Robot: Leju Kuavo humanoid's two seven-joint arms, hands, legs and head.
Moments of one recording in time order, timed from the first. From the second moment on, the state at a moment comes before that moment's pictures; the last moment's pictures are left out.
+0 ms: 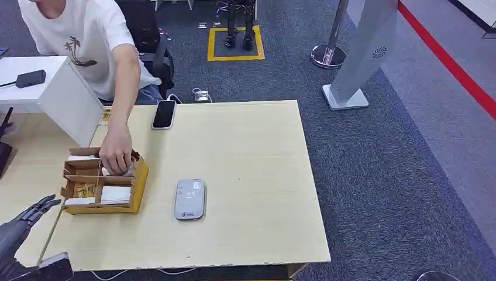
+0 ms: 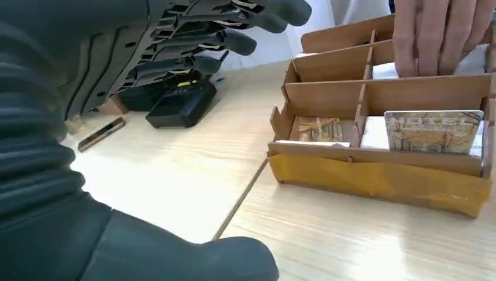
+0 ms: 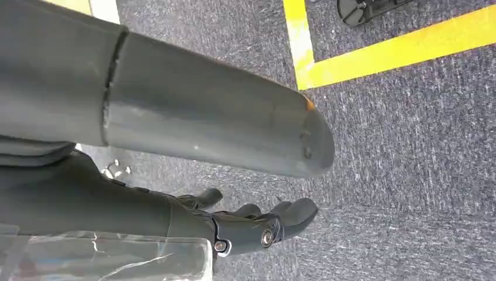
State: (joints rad) left arm 0.42 0.93 -0.01 -2.05 -0.34 -0.22 0.23; right arm -0.11 -0.02 1.53 -0.07 -1.51 -0.48 -0.05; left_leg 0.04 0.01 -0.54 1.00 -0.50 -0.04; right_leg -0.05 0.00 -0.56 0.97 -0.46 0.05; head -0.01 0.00
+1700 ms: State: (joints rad) left arm 0.19 0.83 0.00 -1.80 -0.44 -0.34 0.24; right arm -0.12 -0.02 1.56 -0.08 -1.41 -0.46 -0.03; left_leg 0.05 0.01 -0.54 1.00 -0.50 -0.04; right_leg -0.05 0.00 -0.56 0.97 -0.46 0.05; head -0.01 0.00
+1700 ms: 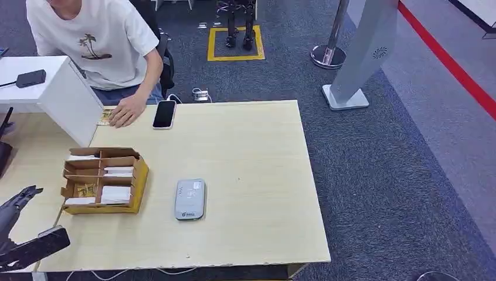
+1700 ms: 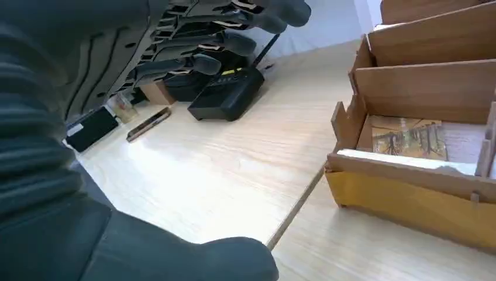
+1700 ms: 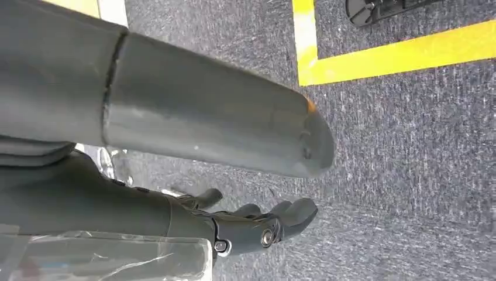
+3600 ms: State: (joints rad) left arm -0.14 0.75 -0.30 -1.59 -0.38 -0.38 0.19; right arm -0.14 -0.02 1.56 -0.08 -1.32 -0.45 -0.03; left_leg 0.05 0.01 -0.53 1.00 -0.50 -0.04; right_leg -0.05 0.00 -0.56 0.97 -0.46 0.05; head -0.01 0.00
